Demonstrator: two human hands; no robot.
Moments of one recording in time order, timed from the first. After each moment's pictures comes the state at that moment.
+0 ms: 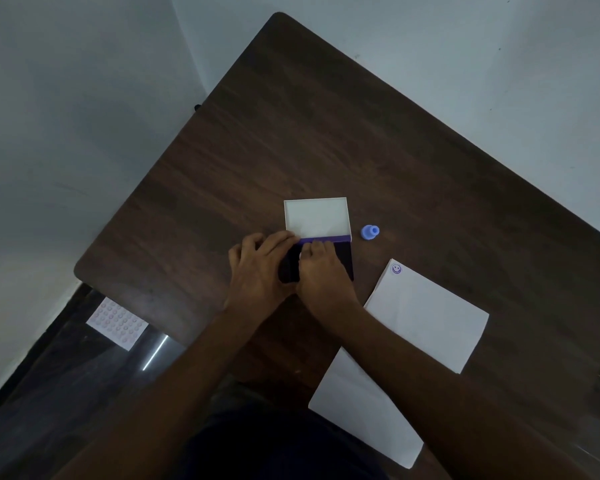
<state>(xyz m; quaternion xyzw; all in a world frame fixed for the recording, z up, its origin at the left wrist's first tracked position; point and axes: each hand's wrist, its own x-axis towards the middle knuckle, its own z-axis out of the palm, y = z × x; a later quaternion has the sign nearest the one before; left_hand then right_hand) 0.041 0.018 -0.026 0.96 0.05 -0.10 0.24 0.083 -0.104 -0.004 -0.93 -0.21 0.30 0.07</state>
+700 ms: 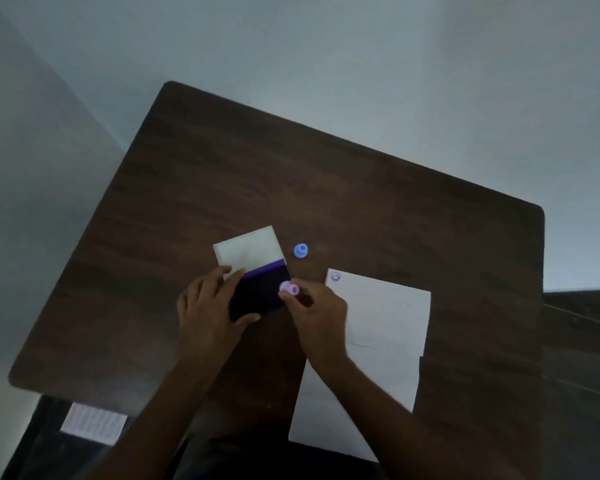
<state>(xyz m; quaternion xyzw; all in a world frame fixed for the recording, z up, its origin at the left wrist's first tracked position) 0.051 0.001 0.001 0.97 0.01 -0.15 0.19 0.048 -0.169 0.019 -0.89 0.16 0.08 0.42</state>
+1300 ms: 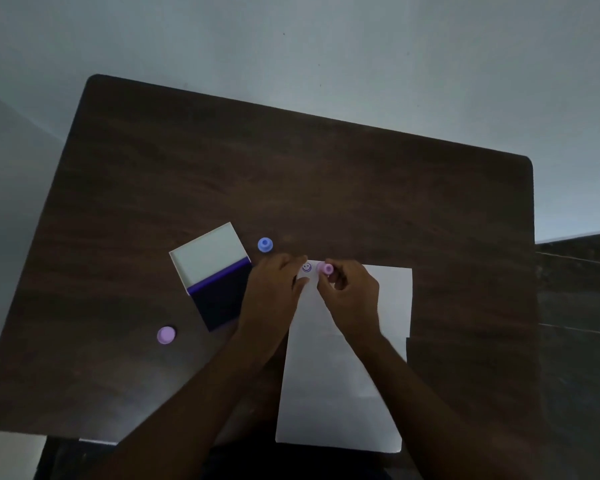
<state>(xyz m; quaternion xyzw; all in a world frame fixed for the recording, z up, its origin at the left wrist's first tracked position) 0.088 -0.132 -0.007 0.93 -0.12 -0.14 0.32 0.061 -0.270 -0.021 -0.84 0.32 0.16 0.41</state>
